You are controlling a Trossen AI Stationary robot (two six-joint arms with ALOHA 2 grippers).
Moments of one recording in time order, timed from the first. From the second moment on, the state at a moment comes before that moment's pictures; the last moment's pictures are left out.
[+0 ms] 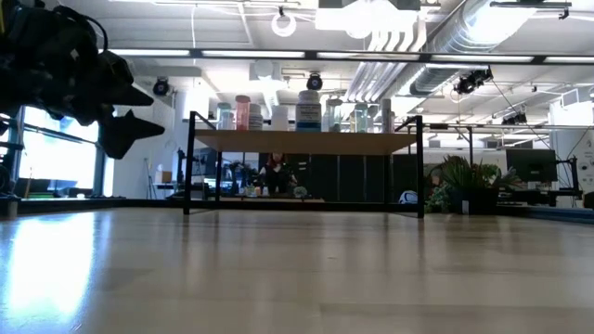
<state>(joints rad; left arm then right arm) 0.54 0.32 0.01 0.07 0.43 -0.44 -0.28 1.12 1.89 -1.34 0.21 0.01</state>
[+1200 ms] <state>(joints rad) 0.54 0.32 0.01 0.07 0.42 -0.13 -0.28 0.13 0.32 -0.33 -0.06 0.23</state>
